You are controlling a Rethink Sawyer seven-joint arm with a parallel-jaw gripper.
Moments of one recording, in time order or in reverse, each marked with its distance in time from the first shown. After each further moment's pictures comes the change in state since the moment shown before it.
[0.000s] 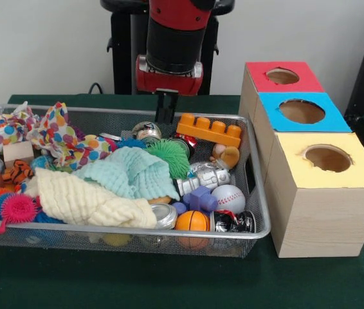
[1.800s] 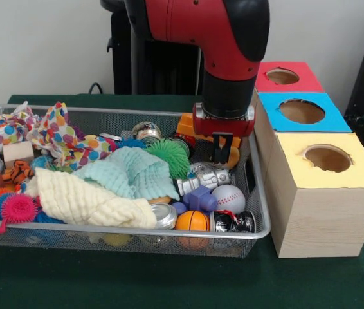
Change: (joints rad) arm 0.106 0.177 0.028 0.007 0.205 -0.213 0.000
